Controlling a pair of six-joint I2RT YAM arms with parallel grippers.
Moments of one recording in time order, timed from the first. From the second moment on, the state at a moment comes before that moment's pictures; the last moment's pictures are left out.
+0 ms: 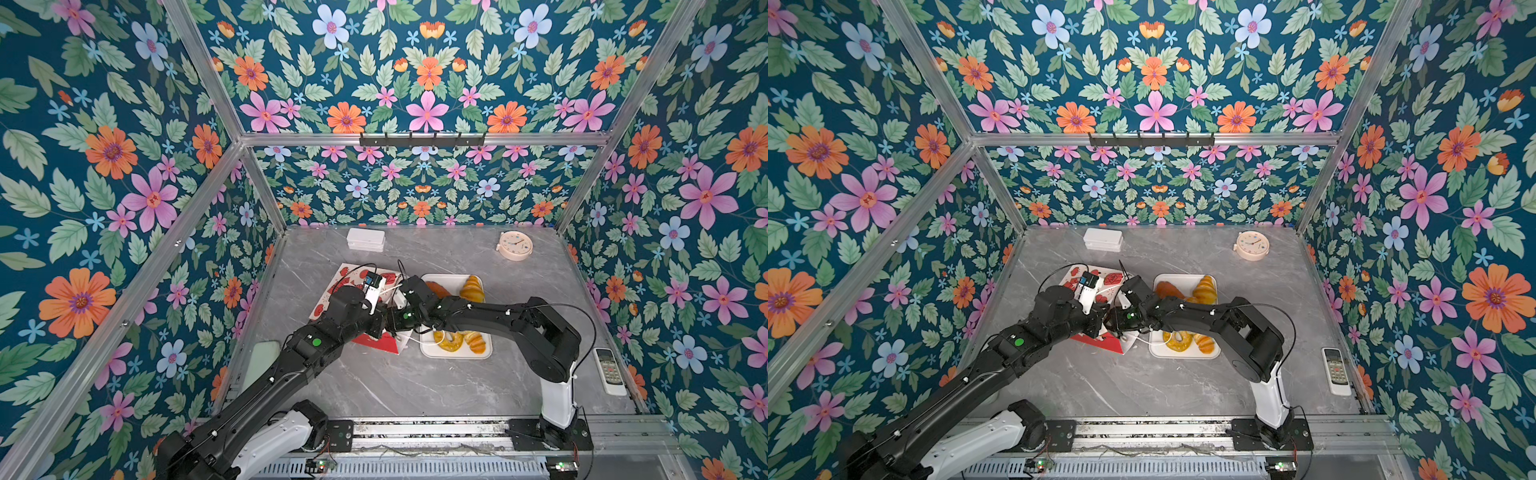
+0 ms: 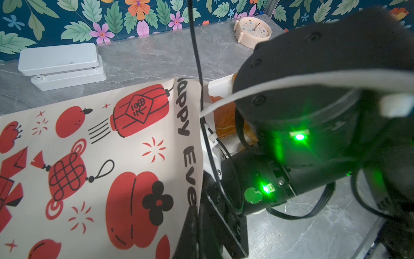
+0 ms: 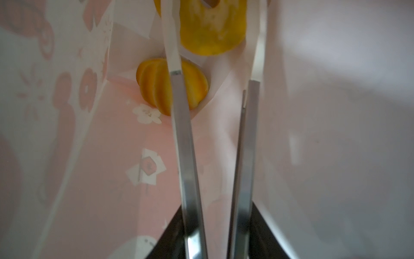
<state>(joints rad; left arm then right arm) -0.66 0.94 0.77 -0.40 0.03 -0.16 0.87 1.98 1.29 -0.04 -0.42 0.71</state>
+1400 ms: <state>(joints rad) -0.67 1.03 0.87 -0.45 -0.06 -0.10 0.84 1.77 1.06 0.02 -0.49 0.73</state>
